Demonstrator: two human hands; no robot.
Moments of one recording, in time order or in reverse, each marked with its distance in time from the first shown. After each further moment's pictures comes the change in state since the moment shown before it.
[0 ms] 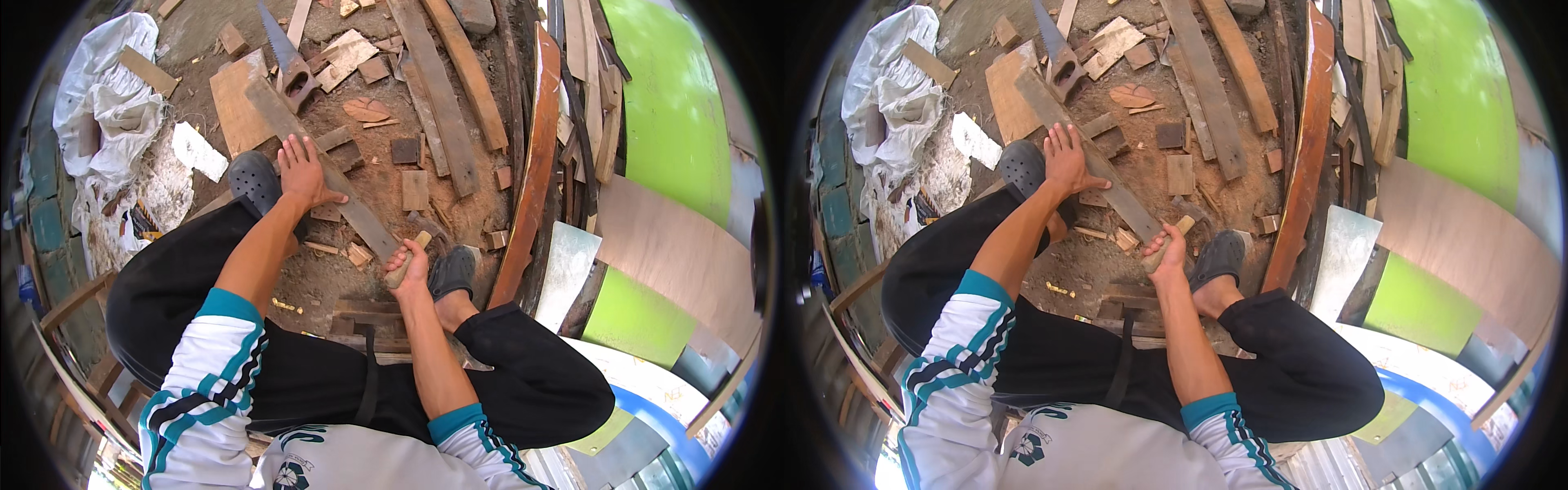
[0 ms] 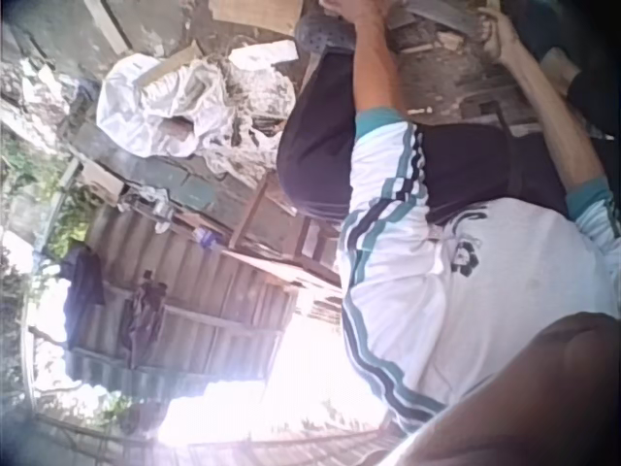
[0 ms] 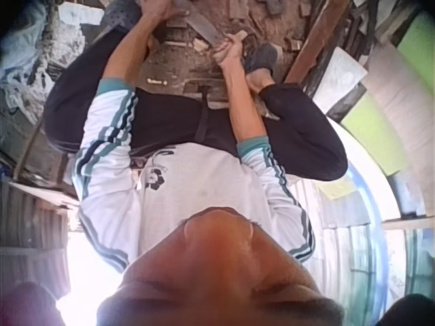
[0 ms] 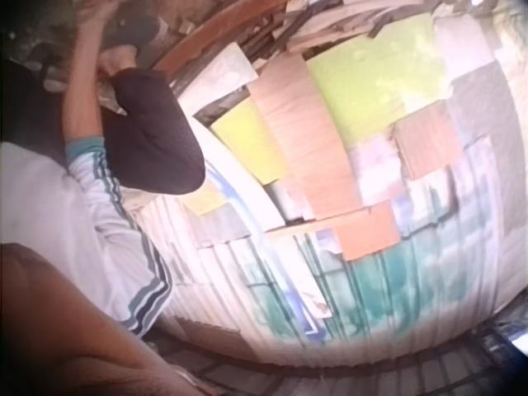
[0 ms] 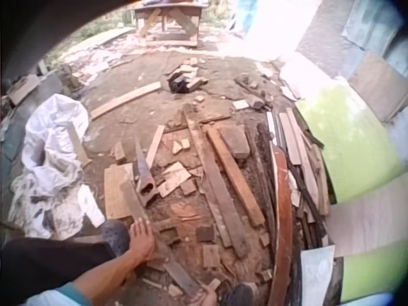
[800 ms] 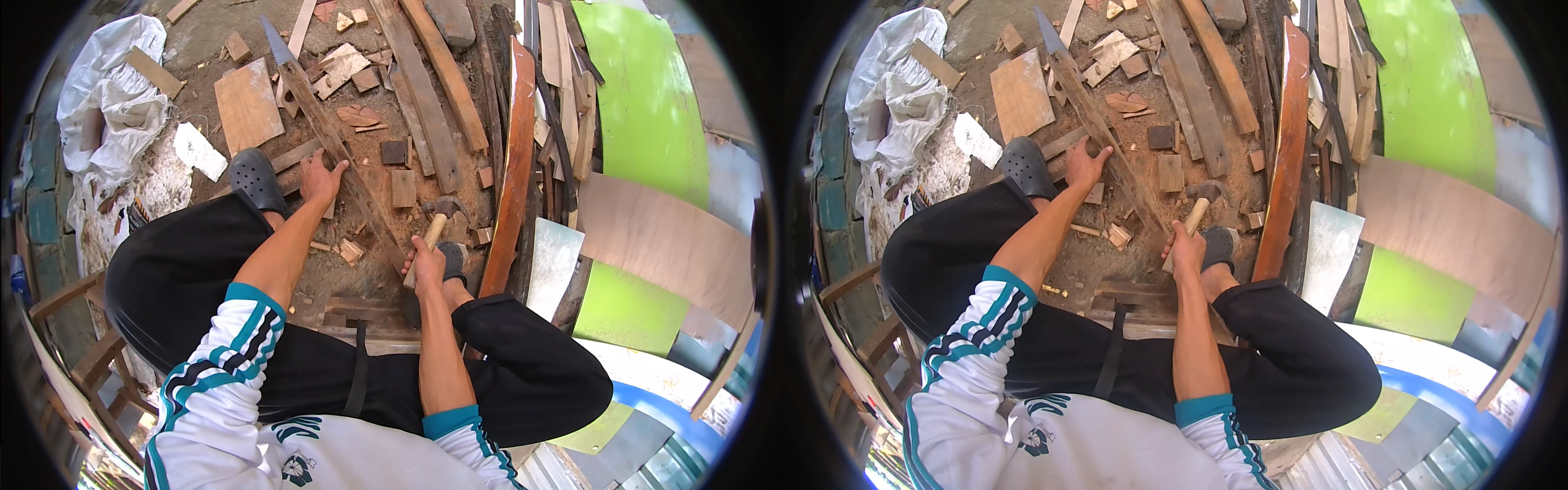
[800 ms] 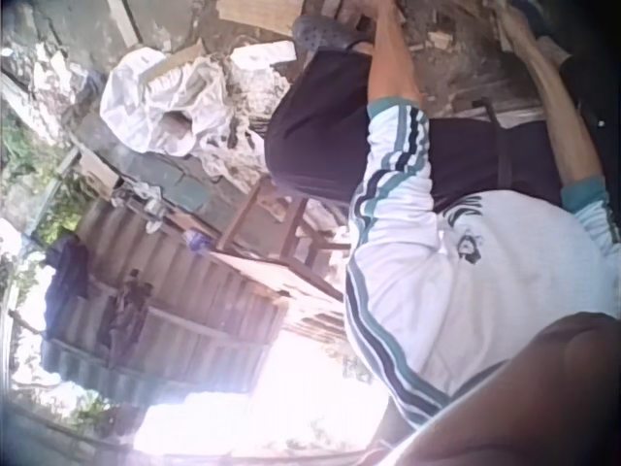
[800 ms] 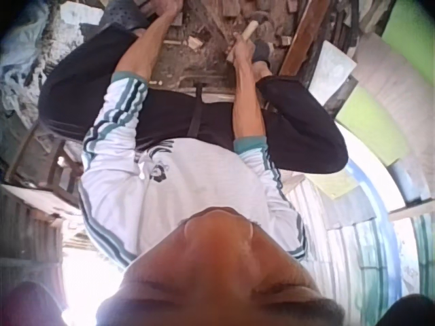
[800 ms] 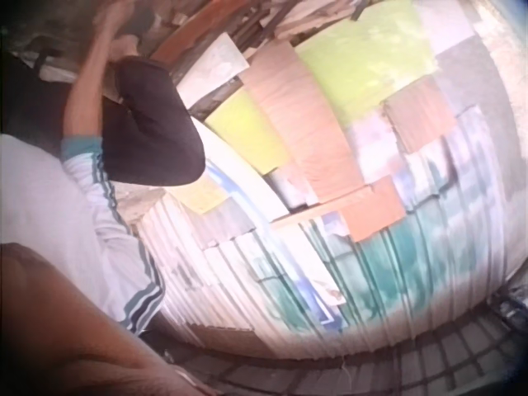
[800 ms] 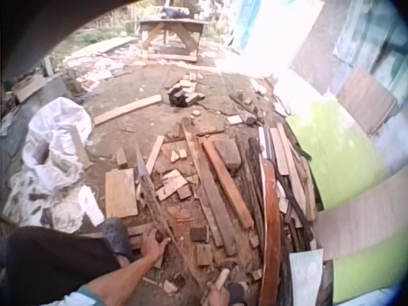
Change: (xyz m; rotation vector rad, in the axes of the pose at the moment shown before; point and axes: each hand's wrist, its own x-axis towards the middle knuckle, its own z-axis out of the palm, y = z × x) left_hand -0.010 0.040 0.029 -0.855 0.156 -0.369; right_hand -0.054 -0.031 -0.006 -0.771 0.202 -0.455
